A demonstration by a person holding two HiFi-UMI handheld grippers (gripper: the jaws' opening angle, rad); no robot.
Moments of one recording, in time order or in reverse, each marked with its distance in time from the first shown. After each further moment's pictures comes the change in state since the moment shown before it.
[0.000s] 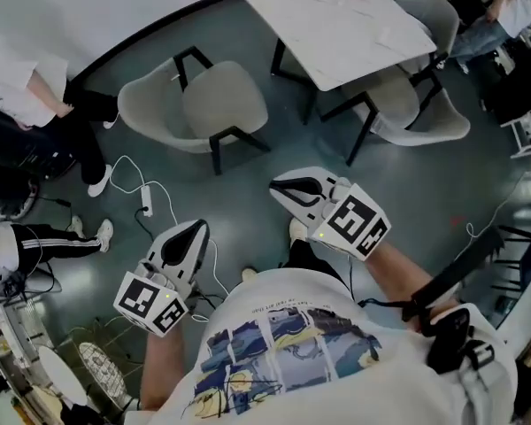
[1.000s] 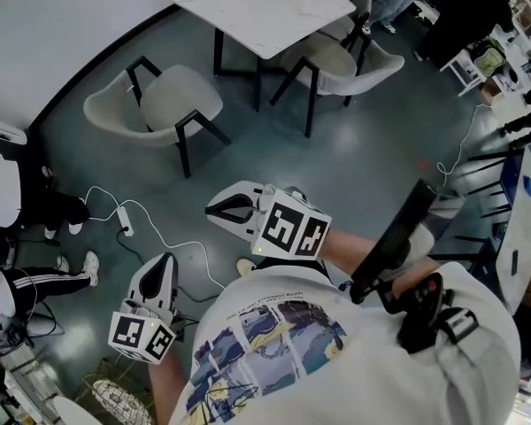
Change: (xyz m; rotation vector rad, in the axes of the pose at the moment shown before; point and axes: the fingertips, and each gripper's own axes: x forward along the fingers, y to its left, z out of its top) left arm -0.188 -0.018 -0.109 -0.004 0.027 -0.017; right arm 0.047 0.231 0.017 -0.076 0.034 0.028
